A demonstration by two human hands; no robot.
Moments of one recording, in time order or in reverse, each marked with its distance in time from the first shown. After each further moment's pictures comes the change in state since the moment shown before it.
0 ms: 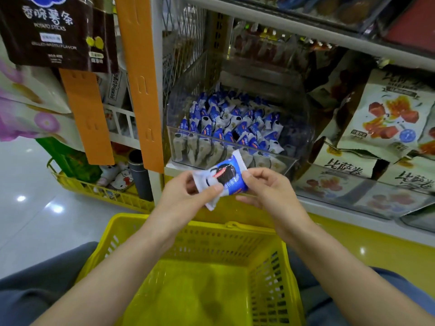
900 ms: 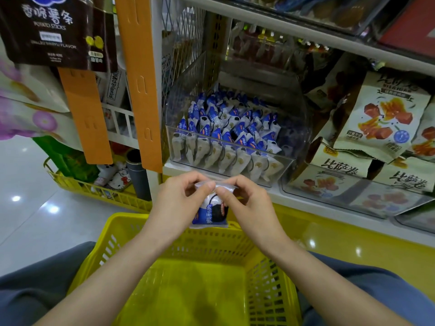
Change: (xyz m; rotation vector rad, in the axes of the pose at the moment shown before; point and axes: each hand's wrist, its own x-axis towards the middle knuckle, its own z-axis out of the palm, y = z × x) left_hand -0.002 -0.003 -0.006 0.321 0.002 0.247; right_hand -0.013 0.024 0.016 -0.462 -0.083 -0.369
